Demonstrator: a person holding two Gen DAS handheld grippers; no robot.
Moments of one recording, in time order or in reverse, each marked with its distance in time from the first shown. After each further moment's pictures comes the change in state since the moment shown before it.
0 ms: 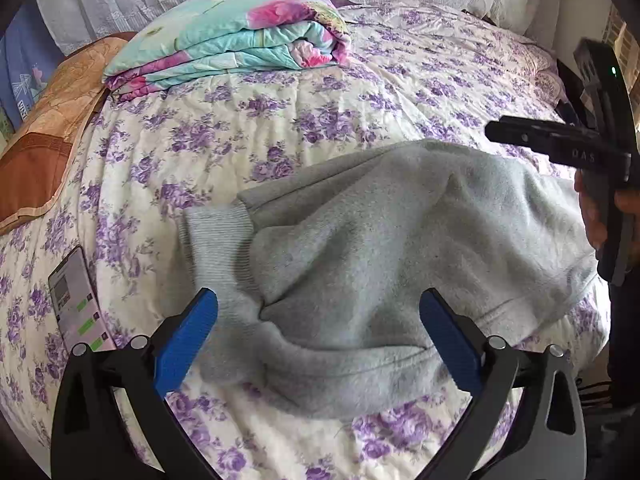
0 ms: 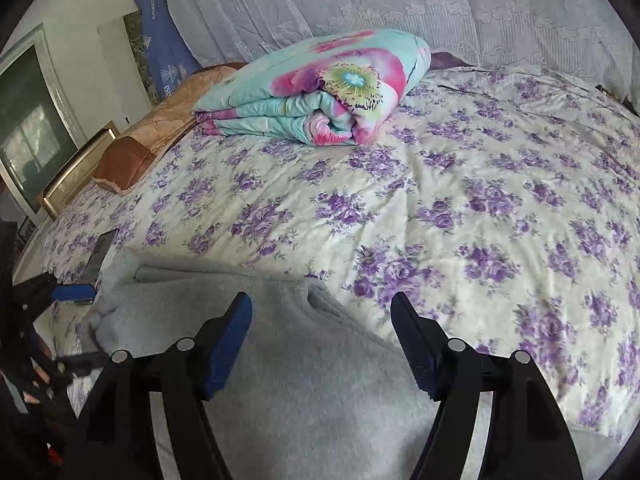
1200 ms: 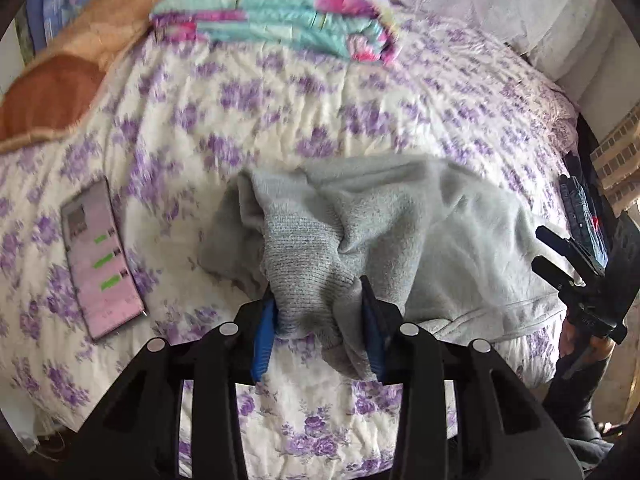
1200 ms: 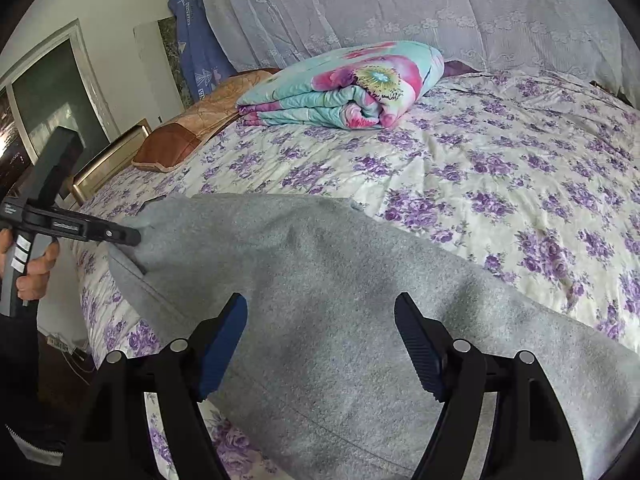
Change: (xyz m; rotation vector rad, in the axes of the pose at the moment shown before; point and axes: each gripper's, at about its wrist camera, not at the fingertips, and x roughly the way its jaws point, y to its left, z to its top) left arm -0.036 0.034 0.001 -0.192 0.049 -0.030; right arm -0.053 0.018 -0.074 -0.041 -0.076 0.071
